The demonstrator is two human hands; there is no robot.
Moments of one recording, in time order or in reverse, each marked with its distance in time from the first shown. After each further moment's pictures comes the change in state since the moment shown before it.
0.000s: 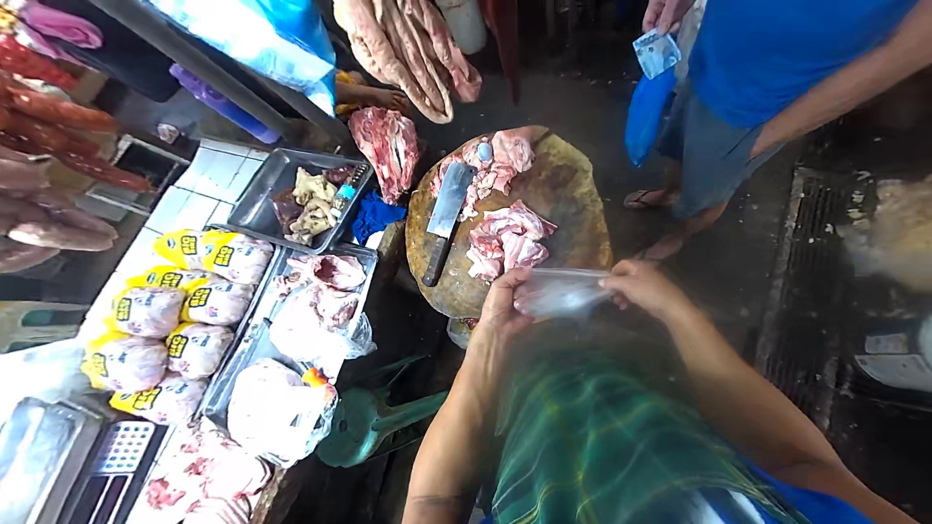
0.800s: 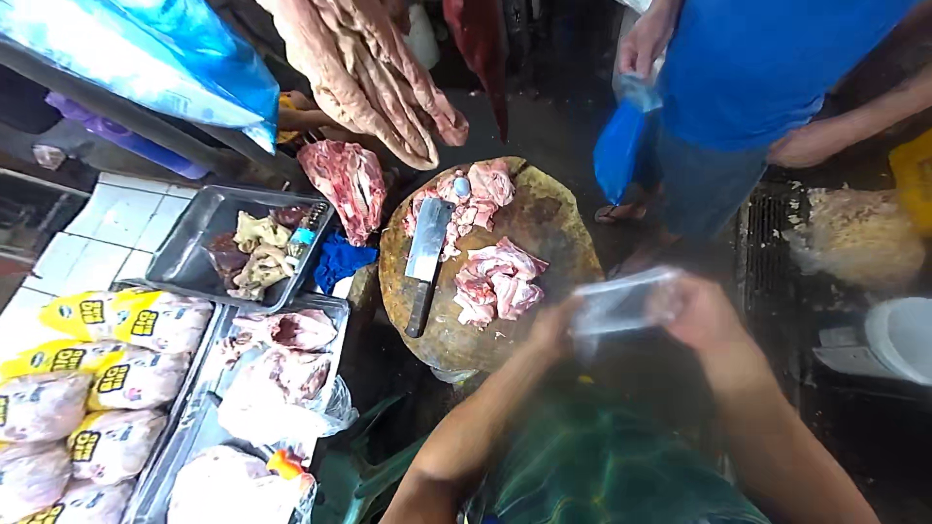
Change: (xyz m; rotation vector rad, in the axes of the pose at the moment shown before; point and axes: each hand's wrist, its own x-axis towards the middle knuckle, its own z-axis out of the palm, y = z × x) left_hand 0.084 -0.014 0.035 0.296 0.055 -0.235; right_hand -0.009 -0.046 -0.038 0.815 0.238 -0.028
